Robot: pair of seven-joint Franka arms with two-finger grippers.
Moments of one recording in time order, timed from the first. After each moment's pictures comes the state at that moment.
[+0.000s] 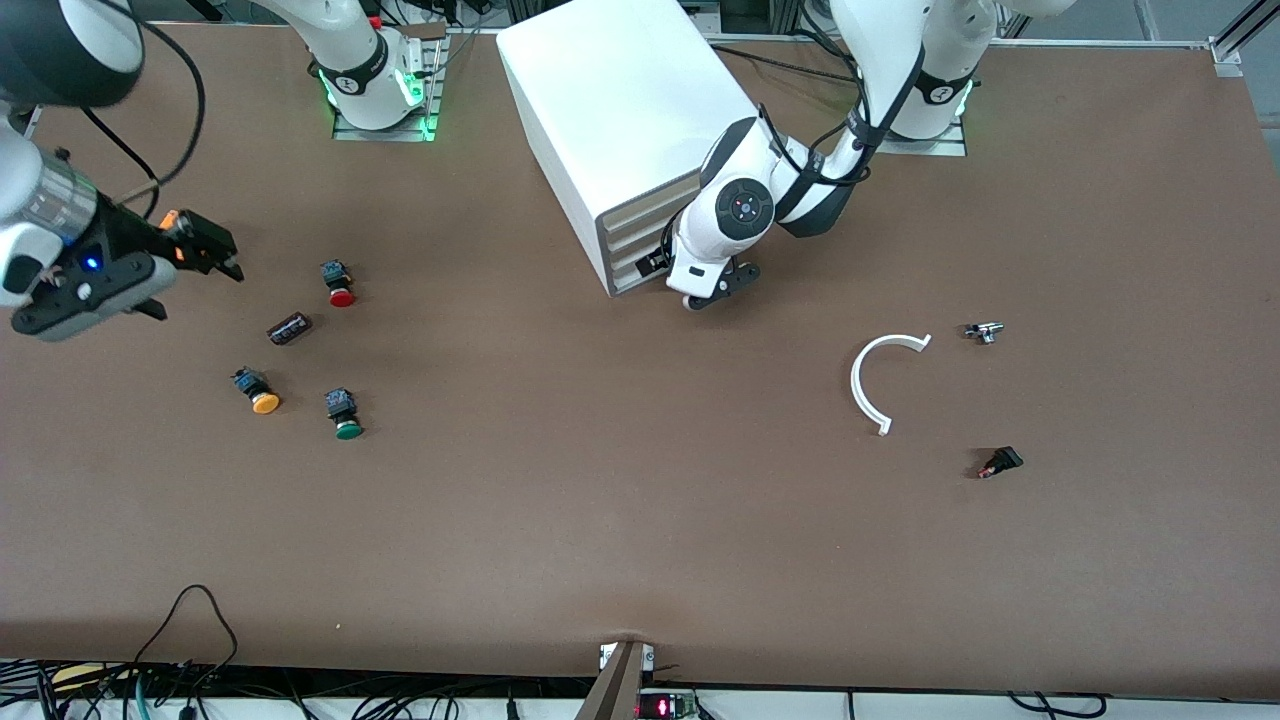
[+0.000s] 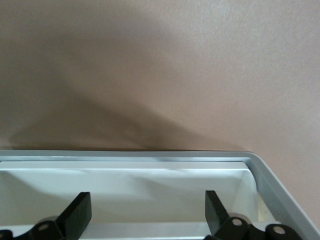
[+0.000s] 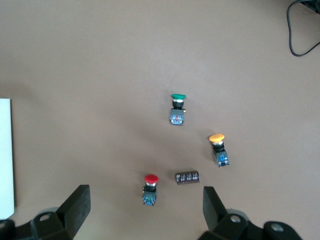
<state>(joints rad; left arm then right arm) -0.64 0.47 -0.15 -1.97 -0.47 2.33 -1.00 0.33 0.05 -0.30 -1.66 0.07 1.71 -0.49</state>
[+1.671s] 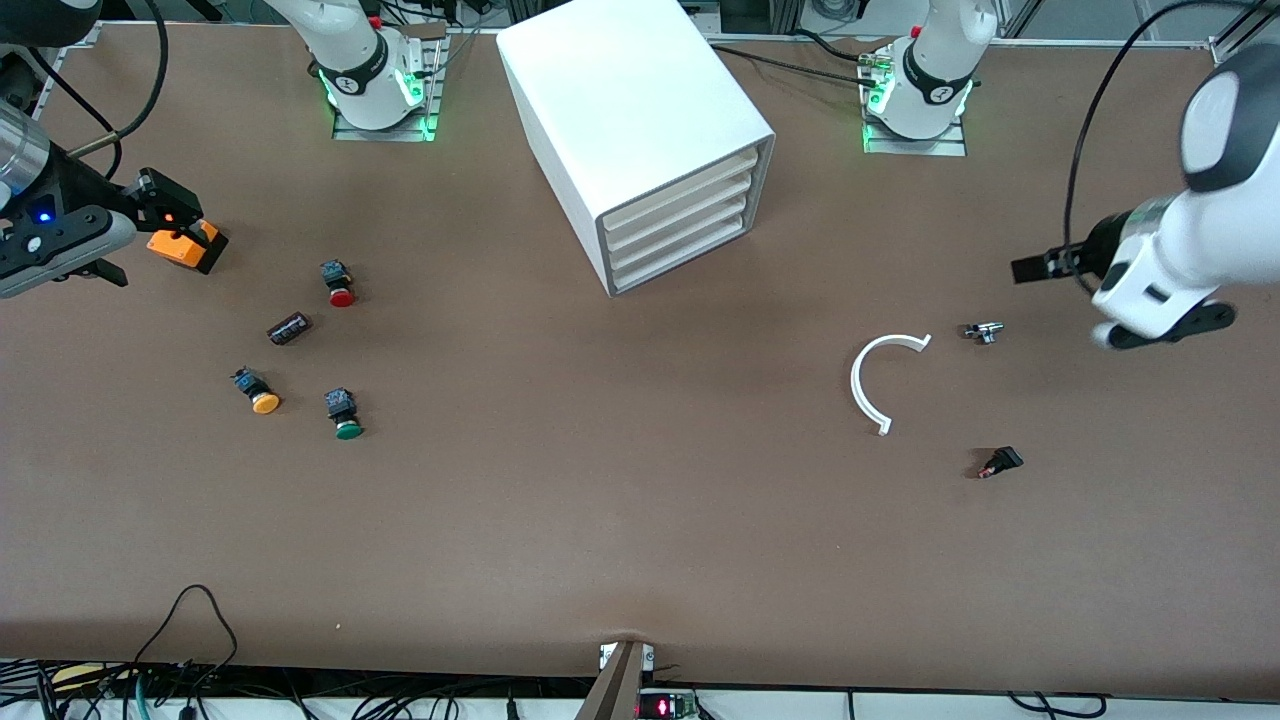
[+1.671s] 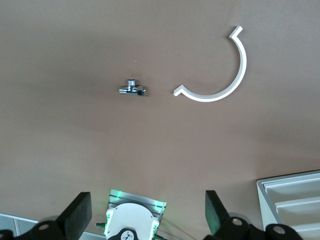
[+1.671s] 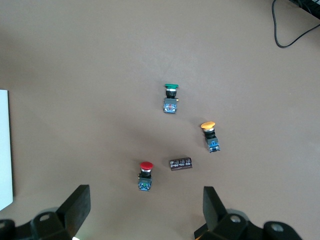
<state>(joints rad) -0.04 0.12 0.01 -1.62 0.00 1.40 -0.27 -0.03 0.00 0.06 -1.67 0.03 1.67 -0.48</state>
